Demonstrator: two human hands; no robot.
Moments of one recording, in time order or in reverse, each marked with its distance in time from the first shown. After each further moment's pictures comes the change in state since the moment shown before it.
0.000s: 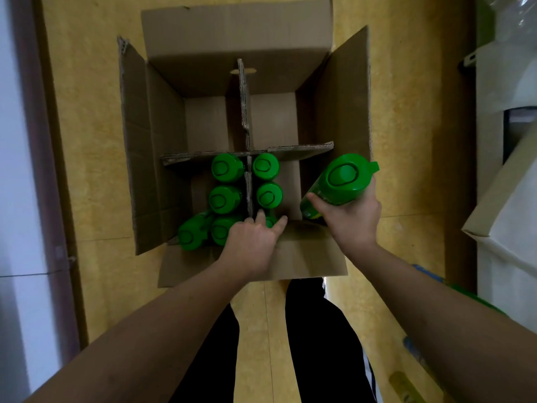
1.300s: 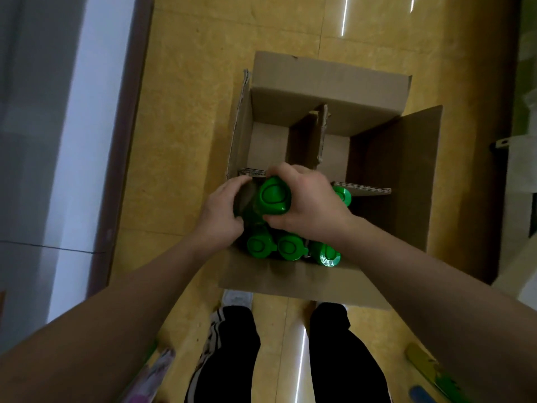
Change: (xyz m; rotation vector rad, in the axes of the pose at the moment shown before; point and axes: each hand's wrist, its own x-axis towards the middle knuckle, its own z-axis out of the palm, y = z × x) left_hand -0.081 -0.198 -0.011 -1.034 0.452 -0.358; right_hand -0.063 -0.211 0.109 -0.522 -0.757 -0.750
